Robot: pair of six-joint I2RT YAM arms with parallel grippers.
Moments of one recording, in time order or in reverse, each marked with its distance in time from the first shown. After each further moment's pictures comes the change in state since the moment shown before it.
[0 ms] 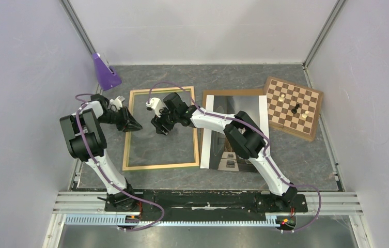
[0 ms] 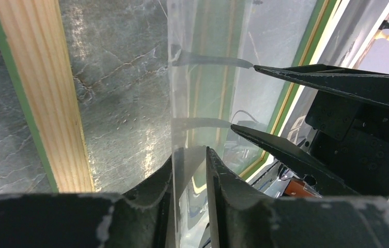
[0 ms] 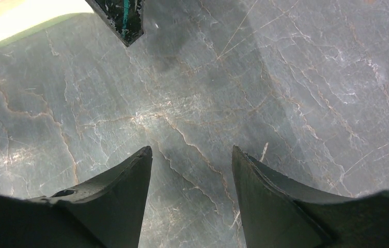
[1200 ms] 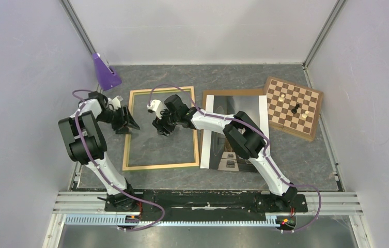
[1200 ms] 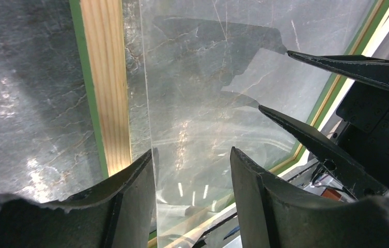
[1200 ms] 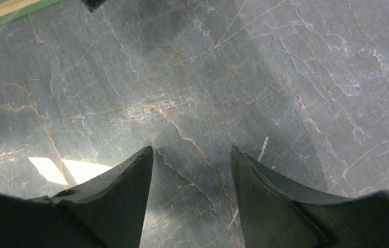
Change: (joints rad) left arm 0.000 -0.042 0.024 -0.068 -0.174 0.048; right arm 0.000 0.000 -0.042 0.036 0.018 -0.023
